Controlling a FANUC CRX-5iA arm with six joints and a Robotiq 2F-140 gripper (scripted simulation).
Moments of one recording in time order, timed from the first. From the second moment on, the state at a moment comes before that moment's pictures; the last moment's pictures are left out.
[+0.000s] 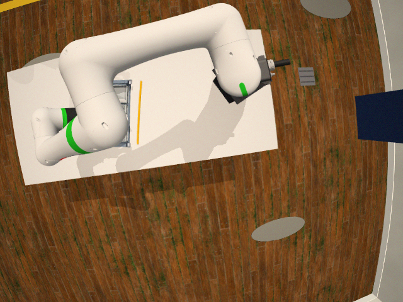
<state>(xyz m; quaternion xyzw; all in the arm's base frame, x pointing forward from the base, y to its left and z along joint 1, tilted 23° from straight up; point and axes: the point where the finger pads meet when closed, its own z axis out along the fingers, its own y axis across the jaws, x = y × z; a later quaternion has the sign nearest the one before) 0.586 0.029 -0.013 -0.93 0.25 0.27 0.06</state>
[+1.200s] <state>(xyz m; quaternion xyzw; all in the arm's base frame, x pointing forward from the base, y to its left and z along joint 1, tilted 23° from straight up) 0.579 0.027 0.068 -0.96 0.19 0.20 0.05</state>
